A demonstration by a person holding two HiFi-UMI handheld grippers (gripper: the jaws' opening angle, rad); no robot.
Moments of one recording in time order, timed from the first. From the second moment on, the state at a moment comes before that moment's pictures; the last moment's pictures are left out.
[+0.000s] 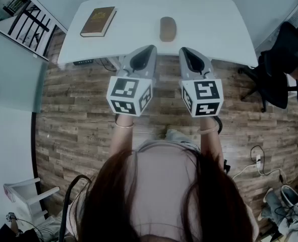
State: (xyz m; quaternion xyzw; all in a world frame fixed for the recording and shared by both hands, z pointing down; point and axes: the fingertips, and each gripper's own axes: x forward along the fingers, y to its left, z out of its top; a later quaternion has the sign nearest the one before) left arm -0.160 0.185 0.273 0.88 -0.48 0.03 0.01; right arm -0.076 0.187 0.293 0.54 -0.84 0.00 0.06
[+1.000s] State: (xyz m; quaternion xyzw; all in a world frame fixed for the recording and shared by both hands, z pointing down) left arm -0.114 0.118 0.303 0.85 -0.52 0.03 0.05; right arm -0.022 0.125 0.315 0.49 -0.87 0.03 0.05
